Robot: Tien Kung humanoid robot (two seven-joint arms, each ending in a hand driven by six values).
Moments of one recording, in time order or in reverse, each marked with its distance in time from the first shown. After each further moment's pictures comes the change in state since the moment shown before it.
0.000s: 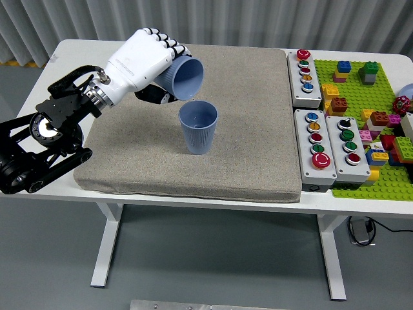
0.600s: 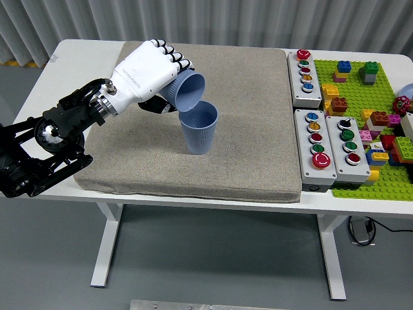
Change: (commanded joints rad) left arm -0.022 -0.016 0.110 0.037 0.207 0.030 0.028; right arm -0.006 0.001 0.000 0.000 -0.005 0.002 0.000
